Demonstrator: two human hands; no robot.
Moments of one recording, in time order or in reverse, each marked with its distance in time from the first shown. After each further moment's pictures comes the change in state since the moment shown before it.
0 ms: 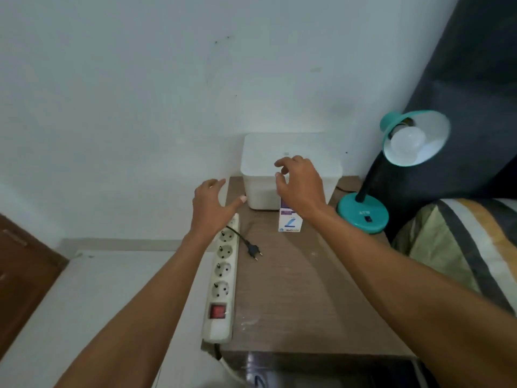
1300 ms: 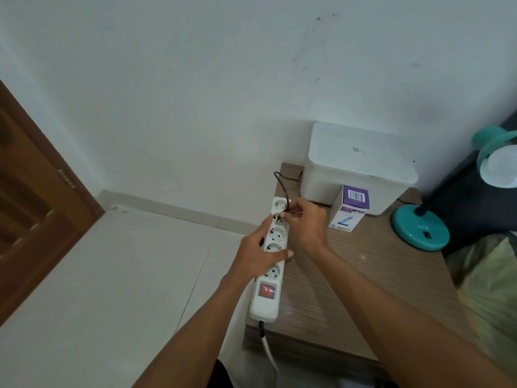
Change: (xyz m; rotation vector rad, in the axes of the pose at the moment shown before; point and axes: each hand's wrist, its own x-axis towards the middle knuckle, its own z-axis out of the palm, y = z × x) left_hand -0.109 -0.089 0.027 -0.518 -0.282 -0.230; right_hand -0.082 -0.070 0.103 0.384 -0.206 0.302
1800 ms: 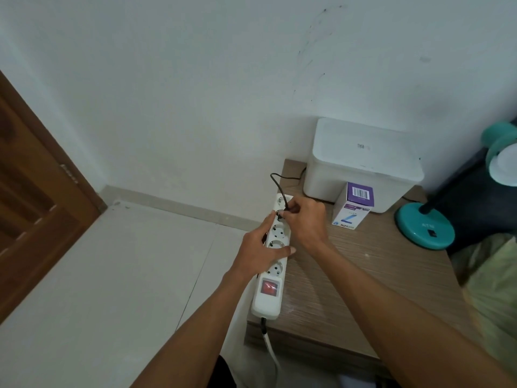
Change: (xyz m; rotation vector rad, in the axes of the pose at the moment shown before) left_hand 0.001 -0.002 0.000 -0.017 -0.003 0.031; right_hand 0.005 0.001 0.006 -0.145 -0.039 -0.059
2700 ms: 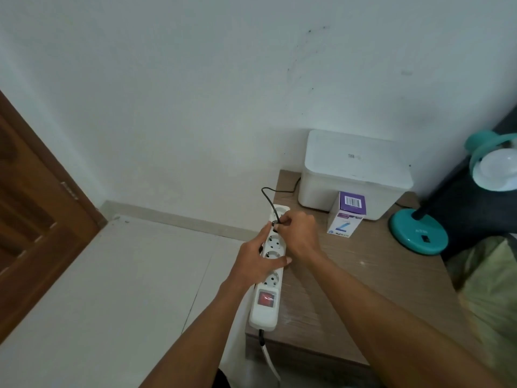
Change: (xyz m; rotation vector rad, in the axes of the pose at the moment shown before) left_hand 0.004 0.001 -0.003 0.121 -0.019 -0.007; right_hand 0.003 0.004 0.004 -0.060 -0.059 0.069
